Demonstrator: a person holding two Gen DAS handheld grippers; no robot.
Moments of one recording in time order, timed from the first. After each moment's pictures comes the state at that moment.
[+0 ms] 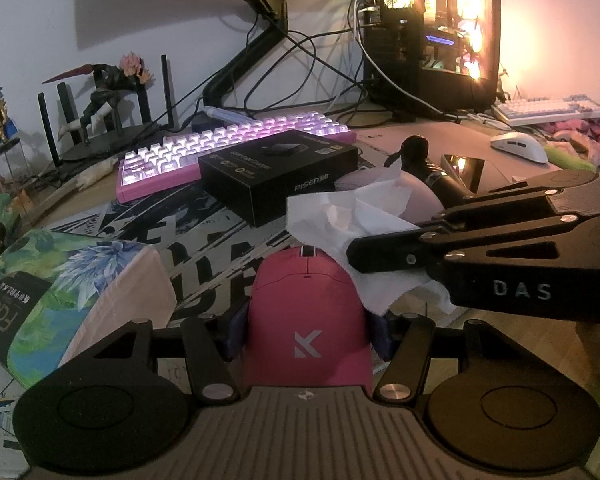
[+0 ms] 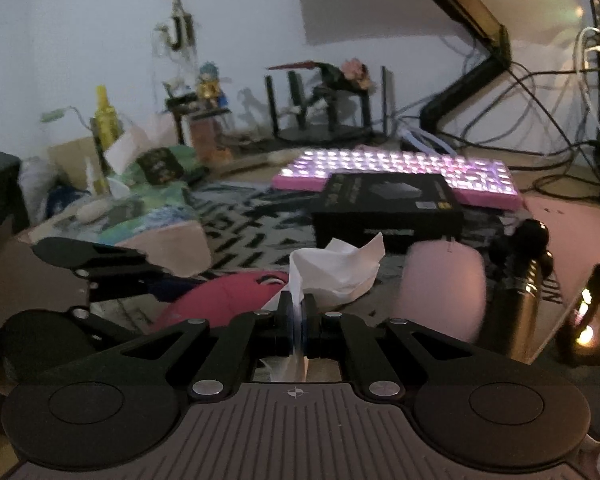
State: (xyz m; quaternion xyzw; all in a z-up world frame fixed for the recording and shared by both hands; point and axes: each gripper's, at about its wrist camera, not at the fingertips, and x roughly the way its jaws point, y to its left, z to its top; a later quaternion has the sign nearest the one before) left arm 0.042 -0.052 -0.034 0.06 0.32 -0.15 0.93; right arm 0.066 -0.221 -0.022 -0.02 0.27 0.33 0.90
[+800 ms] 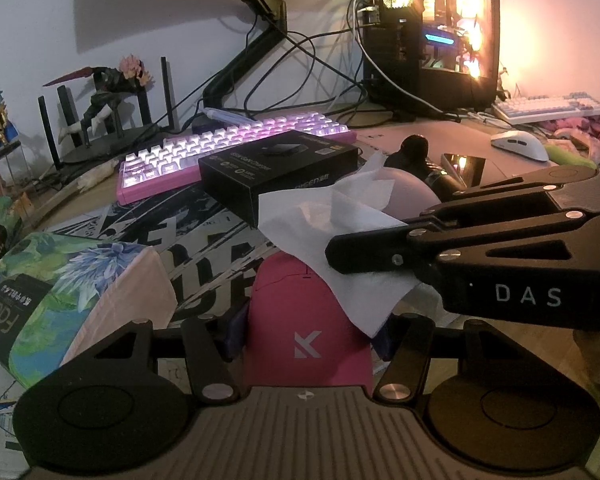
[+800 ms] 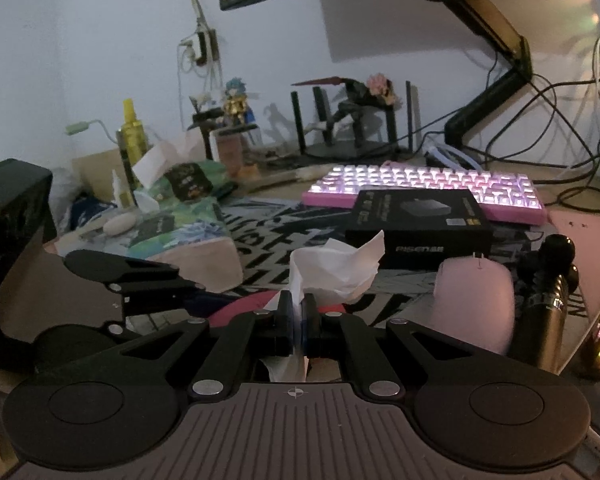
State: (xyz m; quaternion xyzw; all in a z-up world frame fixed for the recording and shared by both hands) left arm 0.041 -0.055 -0.034 0.06 0.32 -0.15 0.94; right arm 0.063 -0.210 -0.017 -0.01 0.26 0.36 0.90
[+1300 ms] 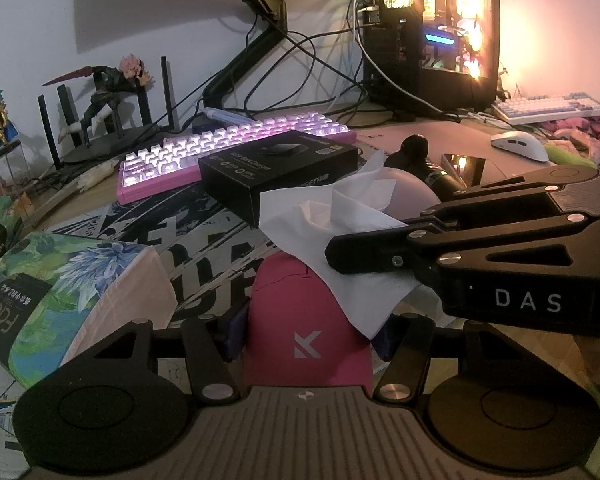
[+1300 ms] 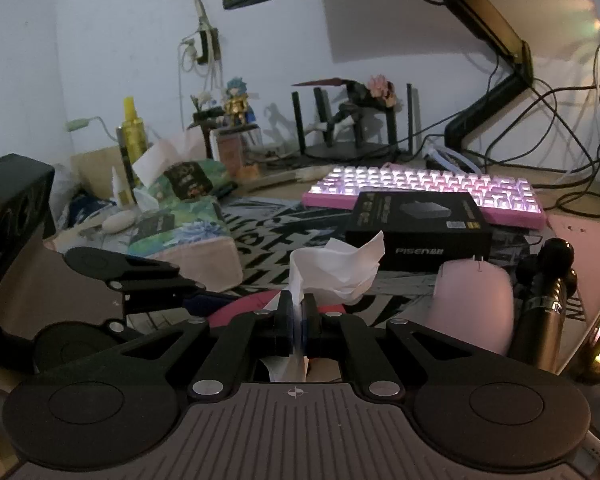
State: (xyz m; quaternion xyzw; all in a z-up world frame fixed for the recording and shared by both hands) left arm 0.042 -0.055 -0.034 0.06 0.32 -0.15 0.94; right arm 0.062 -0.212 -0.016 -0.01 0.26 0.36 0.90
